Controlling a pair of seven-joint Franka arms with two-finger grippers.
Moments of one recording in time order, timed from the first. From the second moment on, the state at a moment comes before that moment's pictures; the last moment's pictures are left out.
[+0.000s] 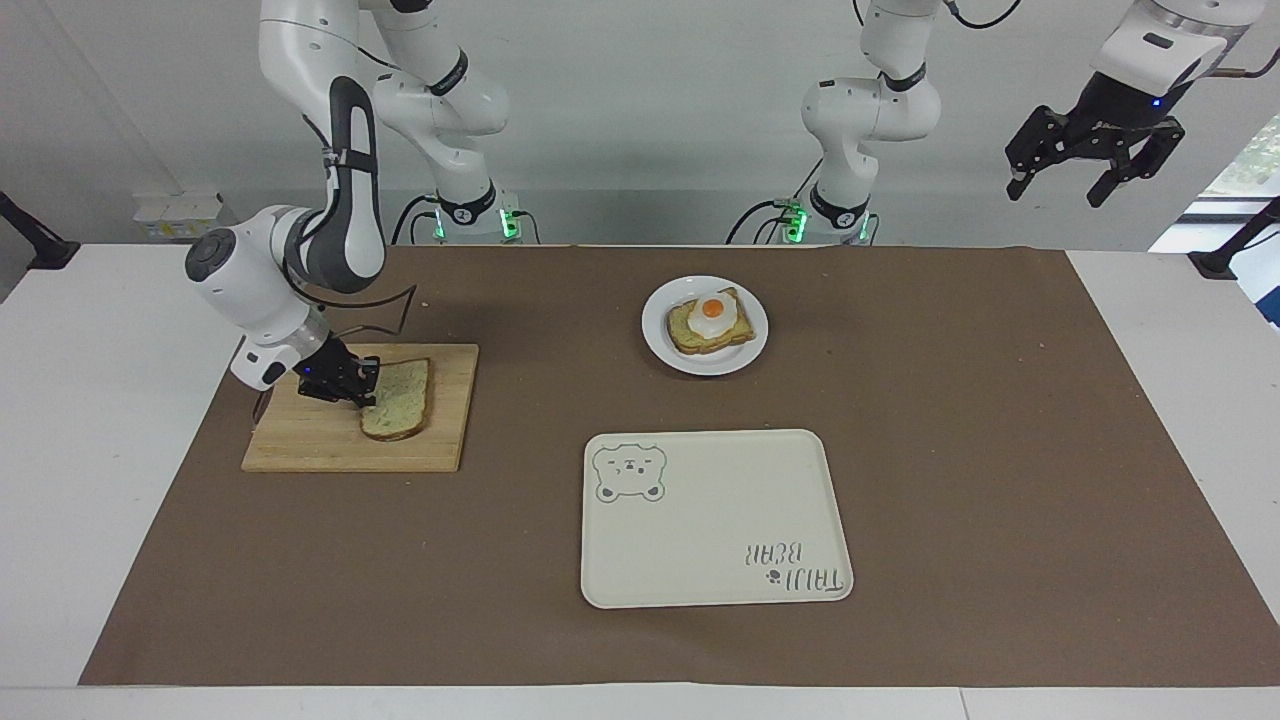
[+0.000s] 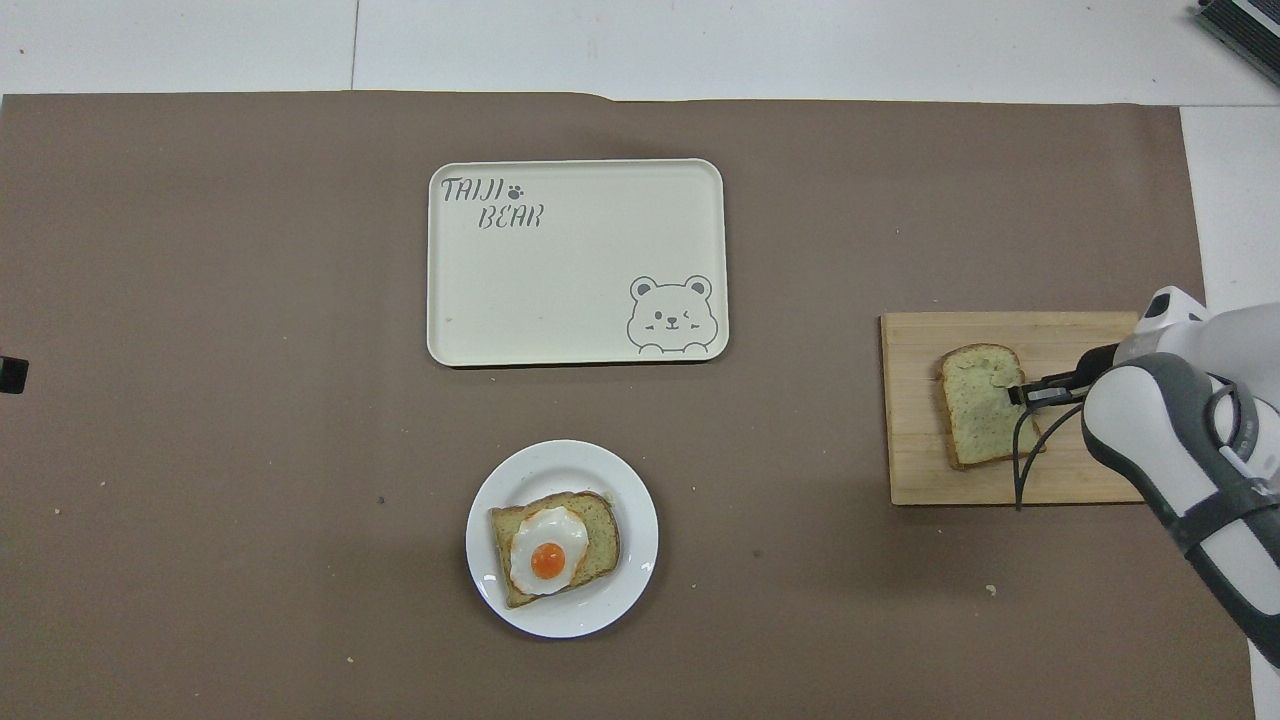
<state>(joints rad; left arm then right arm) -0.14 -0.06 0.12 -1.39 -0.03 1.34 0.13 -0.09 0.17 -0.12 -2.17 0.26 2.28 -0.57</state>
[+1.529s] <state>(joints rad) -0.14 -0.06 0.12 -1.39 -0.03 1.34 0.13 -0.14 0.02 -0.13 -1.96 0.26 1.82 -0.55</state>
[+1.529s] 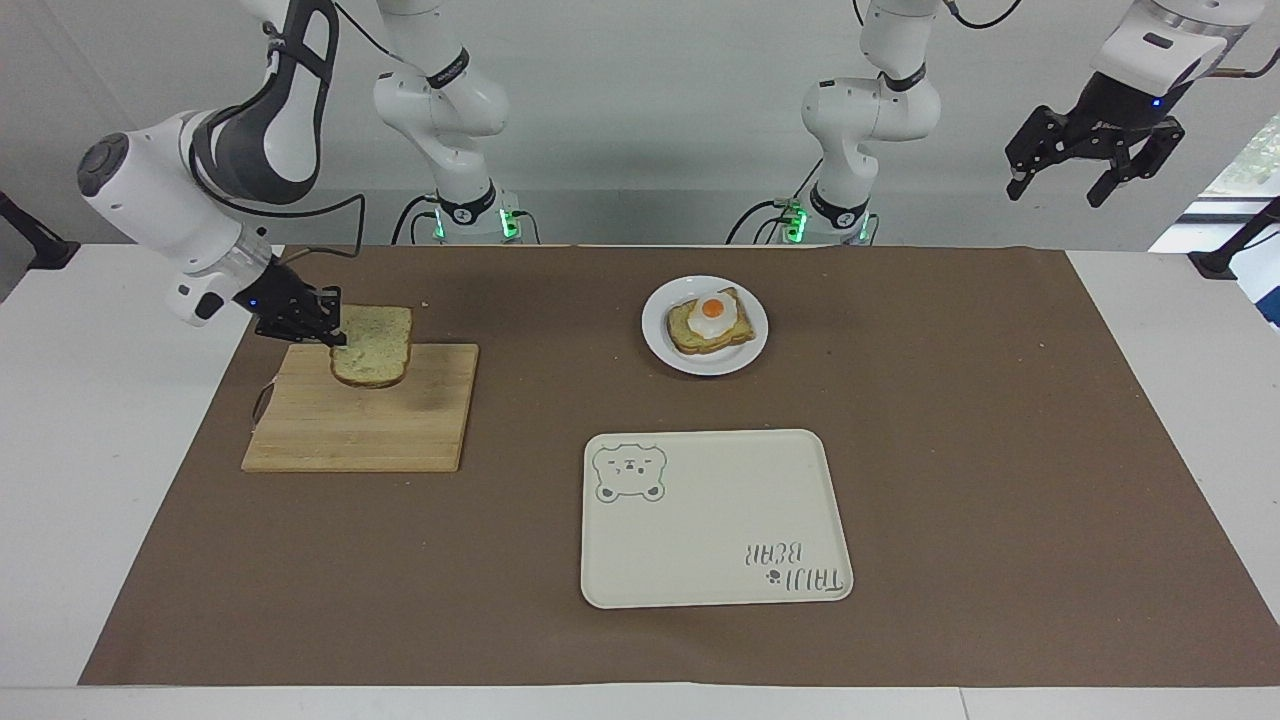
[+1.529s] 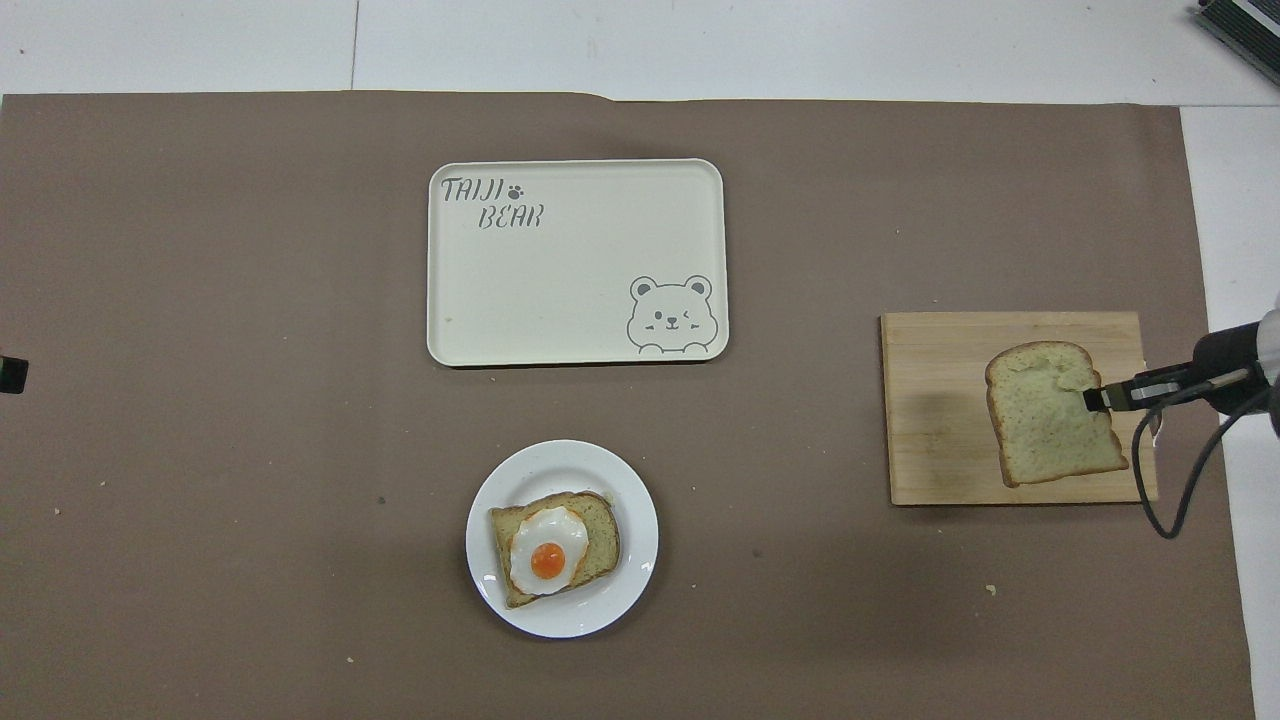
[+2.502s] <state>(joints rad) -0.14 -0.06 0.12 -1.39 -0.03 1.34 0.13 -0.02 -0.01 -0.11 -1.94 0.39 1.70 -0.23</state>
